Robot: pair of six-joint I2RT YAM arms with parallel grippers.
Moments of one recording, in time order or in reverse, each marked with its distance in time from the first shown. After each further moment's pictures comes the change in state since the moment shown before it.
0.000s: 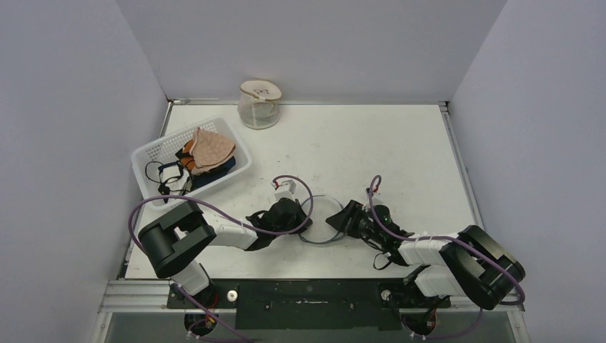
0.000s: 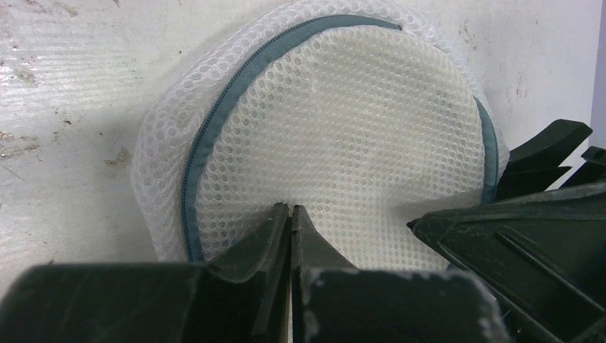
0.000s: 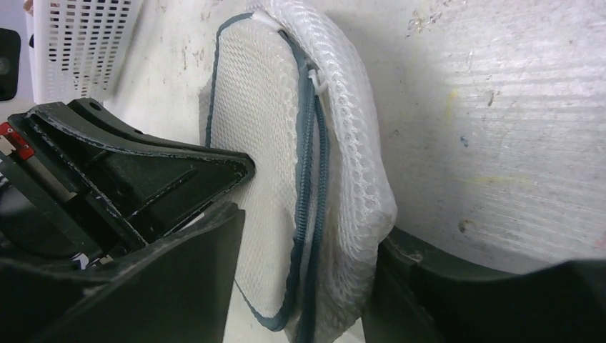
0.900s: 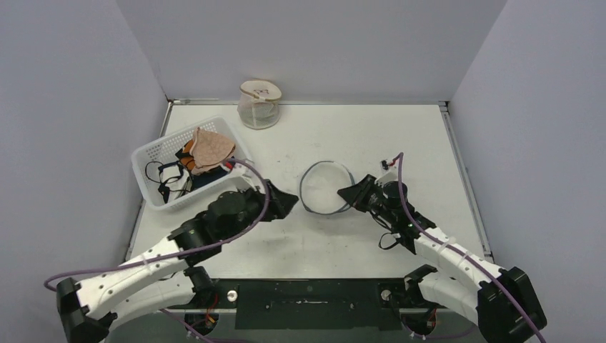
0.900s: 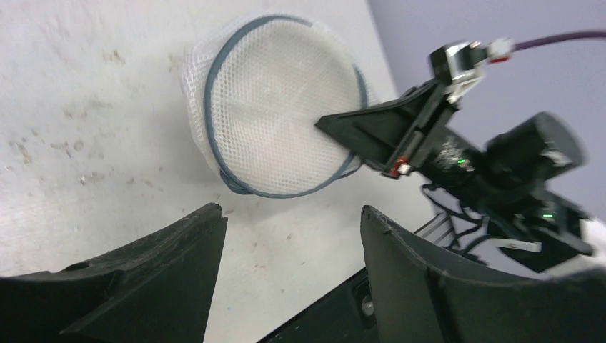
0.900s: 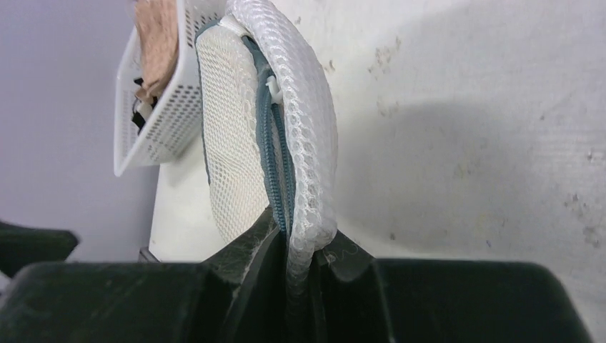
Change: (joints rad) left arm -0.012 -0.736 0.122 -0.563 -0.070 0.107; right arm -0.117 -0.308 0.230 -0.408 -0.025 -0.079
